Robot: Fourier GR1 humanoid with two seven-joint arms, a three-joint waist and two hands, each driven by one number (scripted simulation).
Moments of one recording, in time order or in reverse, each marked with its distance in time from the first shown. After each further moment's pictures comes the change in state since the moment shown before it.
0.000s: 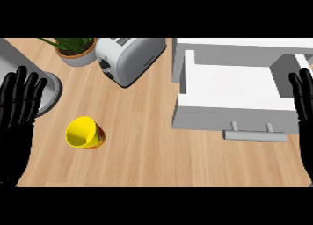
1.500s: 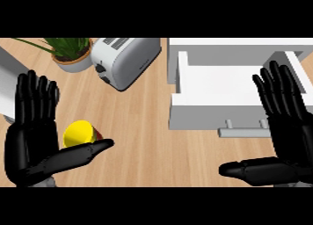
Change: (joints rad) left arm 0.000 -0.106 -0.098 0.116 -0.005 0.370 -0.012; right arm -0.044 0.067 0.042 0.086 -0.081 0.049 0.127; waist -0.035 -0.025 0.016
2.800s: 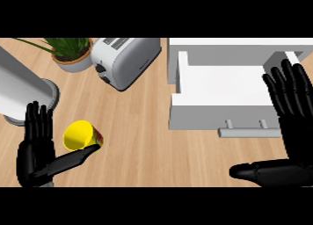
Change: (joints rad) left arm 0.142 0.019 0.143 0.298 0.119 -0.061 -0.250; right arm 0.000 -0.020 -0.047 -0.035 -0.029 0.026 0.043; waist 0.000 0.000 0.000
